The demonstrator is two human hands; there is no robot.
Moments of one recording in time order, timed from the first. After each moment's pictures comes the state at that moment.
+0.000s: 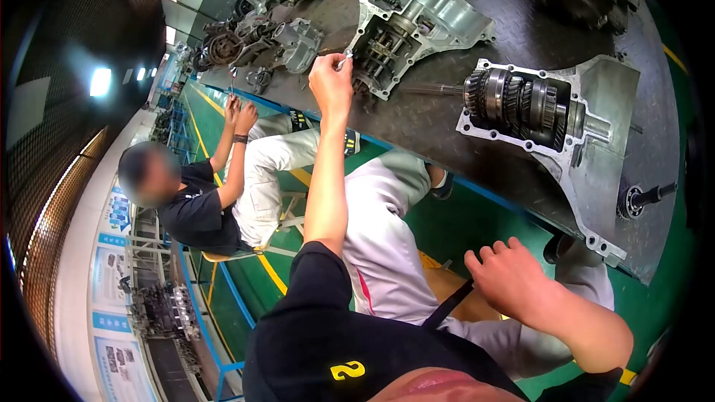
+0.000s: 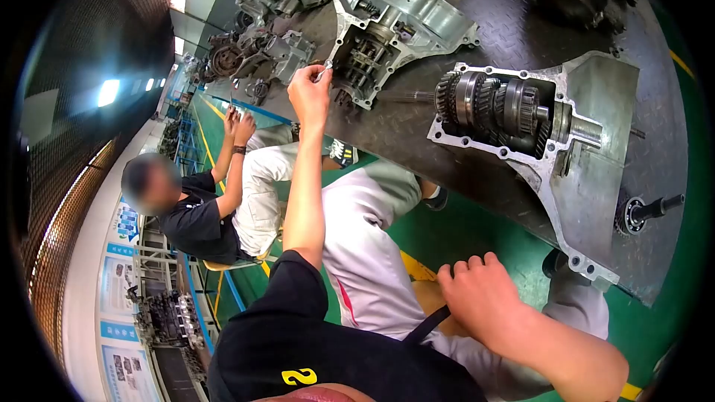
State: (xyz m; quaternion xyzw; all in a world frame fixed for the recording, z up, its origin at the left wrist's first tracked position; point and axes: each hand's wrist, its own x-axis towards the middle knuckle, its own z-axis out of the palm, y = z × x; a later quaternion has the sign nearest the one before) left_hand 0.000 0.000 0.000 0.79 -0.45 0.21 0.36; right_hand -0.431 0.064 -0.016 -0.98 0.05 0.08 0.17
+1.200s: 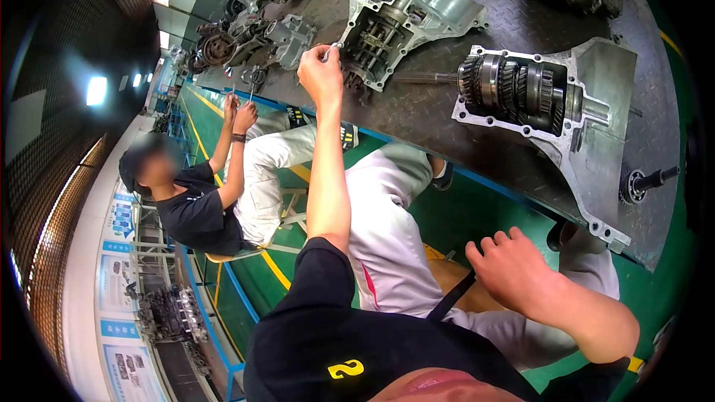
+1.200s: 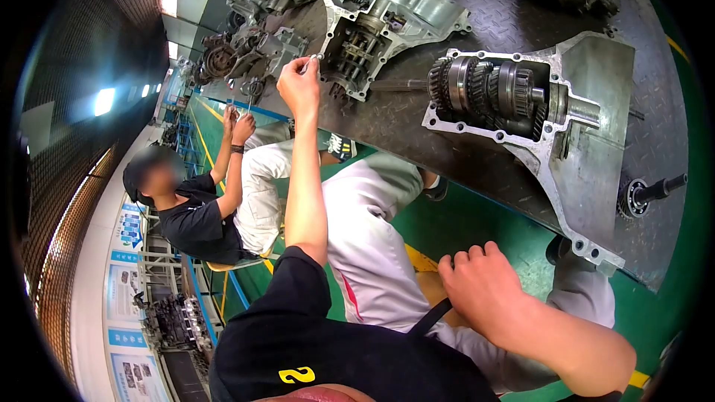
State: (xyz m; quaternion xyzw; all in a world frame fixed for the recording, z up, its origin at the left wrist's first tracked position) left_hand 0.015 -0.005 -0.004 0.78 -0.42 0.26 0.38; right_hand -0.432 0.066 -0.009 -0.98 0.05 0.08 0.15
